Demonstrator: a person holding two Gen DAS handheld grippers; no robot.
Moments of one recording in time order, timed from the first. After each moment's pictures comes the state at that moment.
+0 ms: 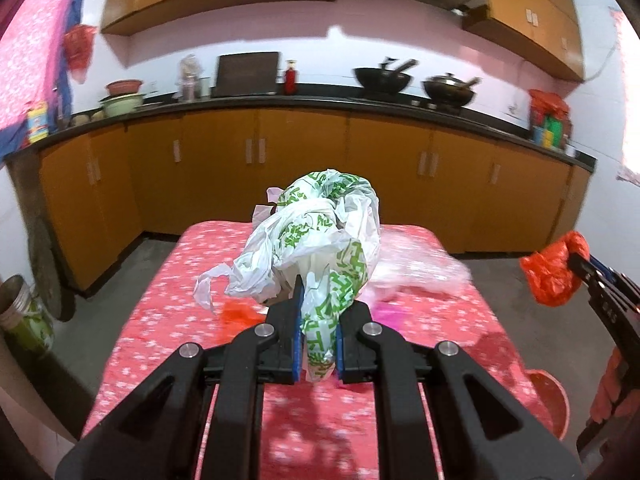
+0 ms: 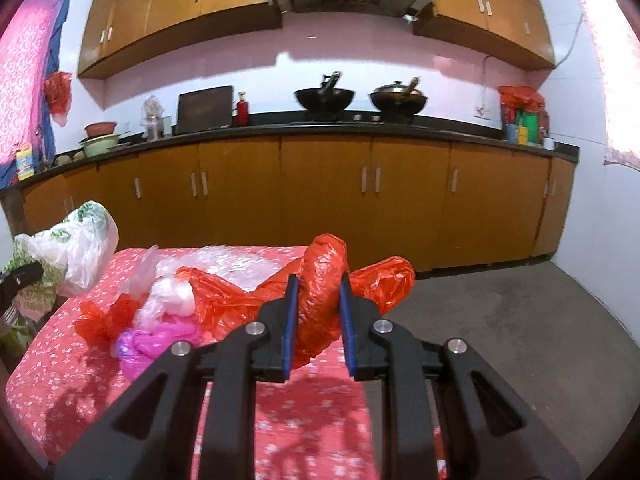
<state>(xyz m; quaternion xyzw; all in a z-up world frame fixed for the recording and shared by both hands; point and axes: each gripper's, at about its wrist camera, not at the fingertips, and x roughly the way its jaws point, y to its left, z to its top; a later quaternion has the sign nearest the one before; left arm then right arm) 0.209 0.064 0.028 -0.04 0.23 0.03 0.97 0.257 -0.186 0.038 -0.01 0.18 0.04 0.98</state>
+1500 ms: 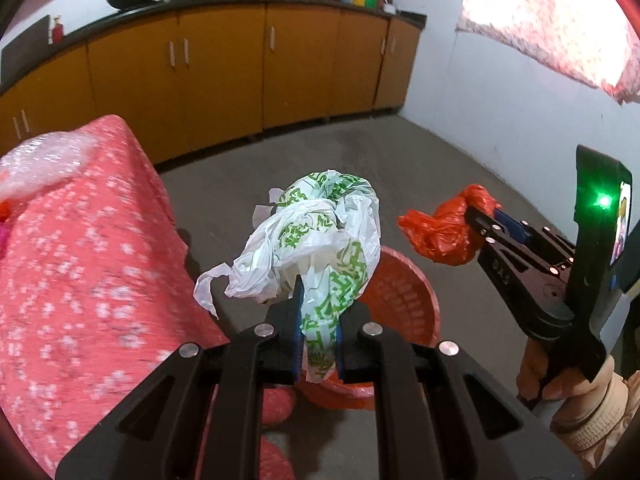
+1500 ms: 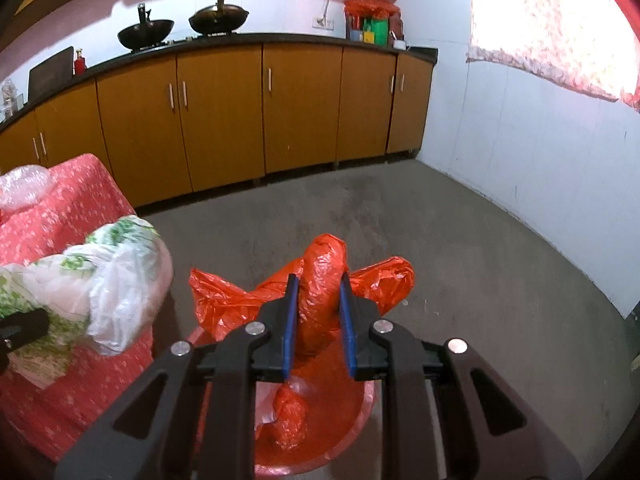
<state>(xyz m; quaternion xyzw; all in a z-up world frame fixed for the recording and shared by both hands) 0.211 -0.274 -0.098 0.06 0.38 -0.27 0.88 0.187 -0.469 -0.120 0.04 0.31 -0.20 0.93</state>
